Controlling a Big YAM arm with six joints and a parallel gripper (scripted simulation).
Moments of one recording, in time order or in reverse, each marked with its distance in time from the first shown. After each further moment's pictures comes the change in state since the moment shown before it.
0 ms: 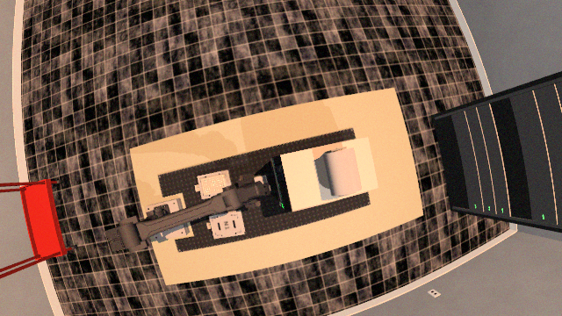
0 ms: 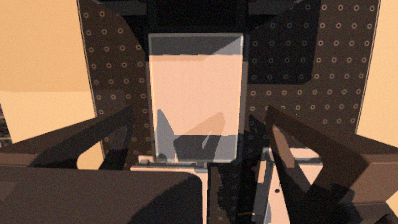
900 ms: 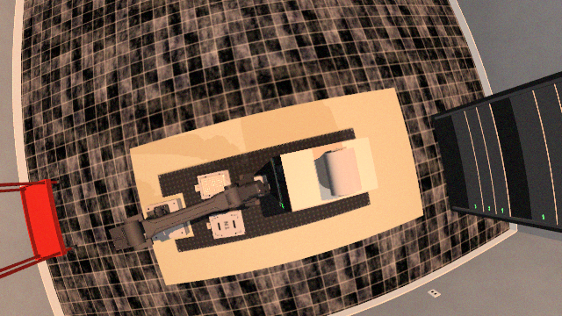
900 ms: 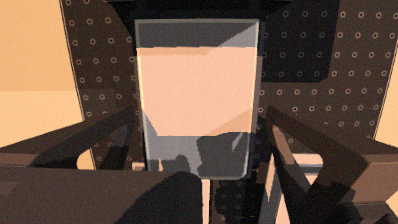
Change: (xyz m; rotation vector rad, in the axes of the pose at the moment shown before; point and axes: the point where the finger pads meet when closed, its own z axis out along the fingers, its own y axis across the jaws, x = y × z) arm 0.016 0.002 0.034 0.003 0.025 0.000
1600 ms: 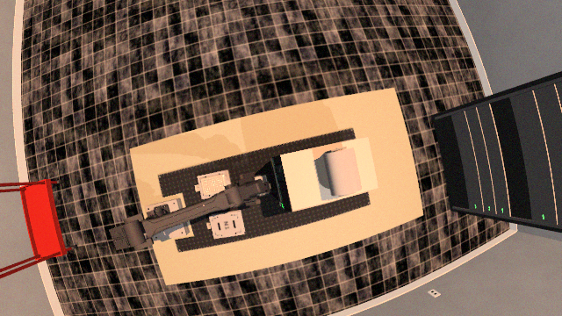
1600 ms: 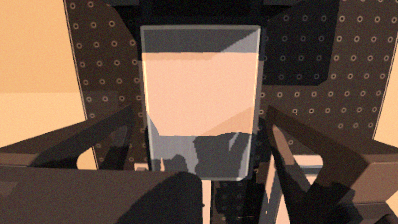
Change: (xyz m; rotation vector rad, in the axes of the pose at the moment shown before) arm -0.004 0.002 -0.002 -0.001 -0.003 -0.002
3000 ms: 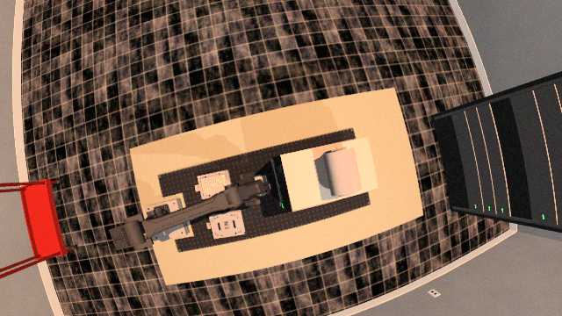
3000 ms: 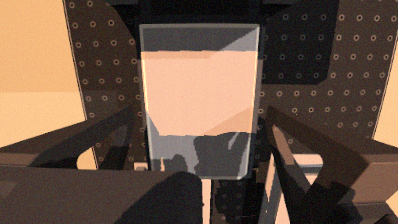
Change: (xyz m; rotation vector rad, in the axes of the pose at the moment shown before) arm 0.001 -0.001 0.000 0.001 0.002 0.001
